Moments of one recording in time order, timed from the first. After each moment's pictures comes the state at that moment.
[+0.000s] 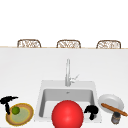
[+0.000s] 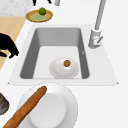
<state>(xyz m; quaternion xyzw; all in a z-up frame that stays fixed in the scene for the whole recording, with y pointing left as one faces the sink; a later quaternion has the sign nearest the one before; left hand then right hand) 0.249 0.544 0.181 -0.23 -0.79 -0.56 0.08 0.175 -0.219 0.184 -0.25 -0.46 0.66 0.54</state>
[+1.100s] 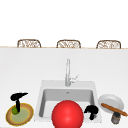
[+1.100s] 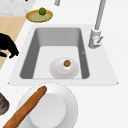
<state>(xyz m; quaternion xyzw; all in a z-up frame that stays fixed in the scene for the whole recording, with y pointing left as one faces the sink) 0.223 0.430 0.255 -0.23 -0.78 -0.58 0.10 0.175 -0.219 0.184 -0.25 -0.46 0.66 0.54</state>
